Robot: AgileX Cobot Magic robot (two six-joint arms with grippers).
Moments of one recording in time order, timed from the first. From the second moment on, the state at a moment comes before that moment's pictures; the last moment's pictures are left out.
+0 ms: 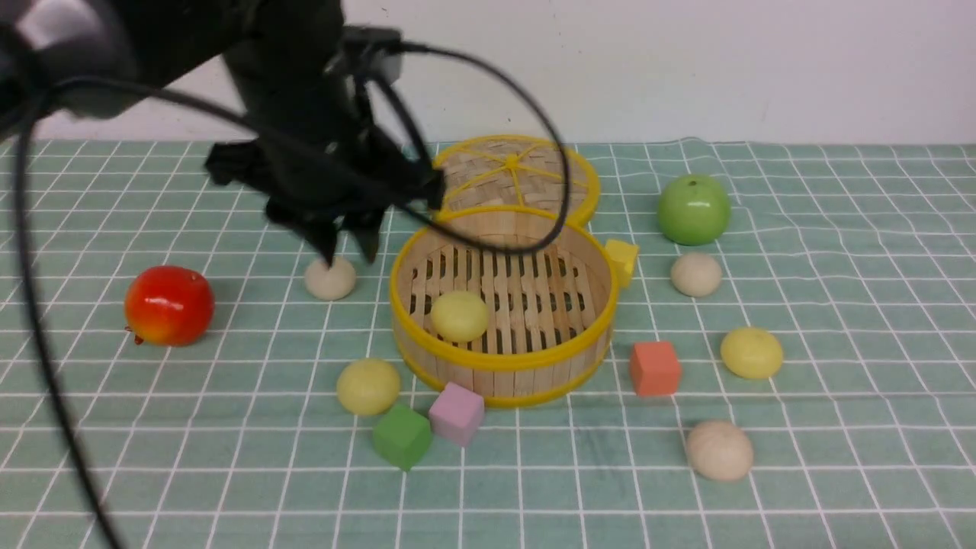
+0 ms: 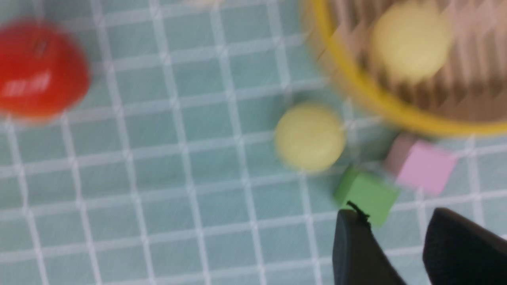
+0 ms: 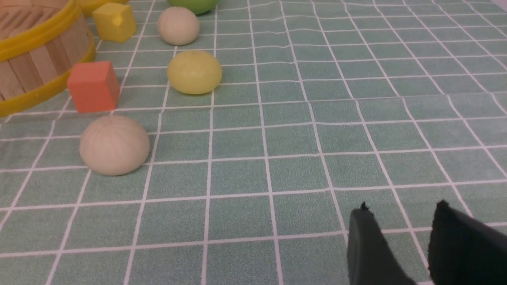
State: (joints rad) right arm -0.02 -0.01 0.01 -0.11 0.39 0.19; left arm -0.47 1.75 -1.69 0.14 1.22 -0.38
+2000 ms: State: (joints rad) right arm -0.02 -0.01 0.01 -0.11 0.39 0.19; left arm -0.47 1.97 -1.40 0.26 0.72 -0.51
